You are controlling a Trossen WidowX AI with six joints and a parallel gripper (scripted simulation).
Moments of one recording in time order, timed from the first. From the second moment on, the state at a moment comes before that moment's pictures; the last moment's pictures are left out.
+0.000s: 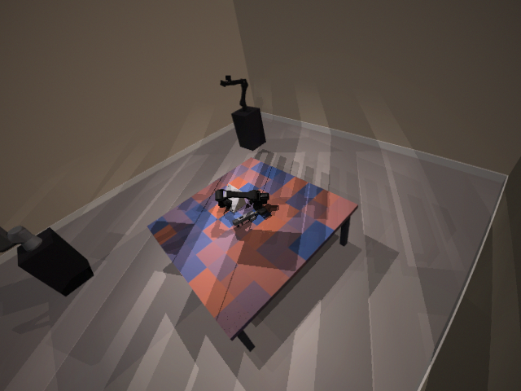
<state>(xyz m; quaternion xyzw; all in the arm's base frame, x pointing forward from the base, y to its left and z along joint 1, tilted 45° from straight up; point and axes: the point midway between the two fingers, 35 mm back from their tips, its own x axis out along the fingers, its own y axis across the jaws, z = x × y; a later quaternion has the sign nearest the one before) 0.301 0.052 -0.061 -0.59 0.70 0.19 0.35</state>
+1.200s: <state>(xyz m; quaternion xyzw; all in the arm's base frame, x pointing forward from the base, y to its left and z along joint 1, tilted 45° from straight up) 0.302 0.057 -0.067 -0.60 0.70 0.19 0.35</state>
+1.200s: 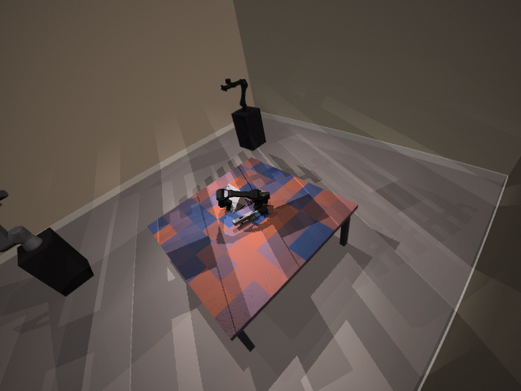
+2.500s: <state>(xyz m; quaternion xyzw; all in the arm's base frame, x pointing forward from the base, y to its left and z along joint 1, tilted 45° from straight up) 0.317 0.096 -0.107 -0.60 0.70 0.19 0.35</state>
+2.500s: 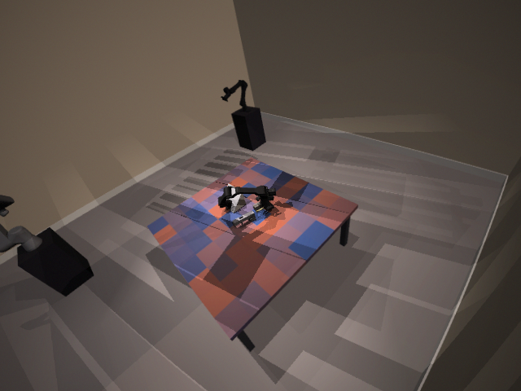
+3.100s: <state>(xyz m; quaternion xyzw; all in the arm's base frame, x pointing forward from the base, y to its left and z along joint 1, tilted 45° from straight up) 0.317 0.100 -0.102 -0.60 0.69 0.19 0.35</state>
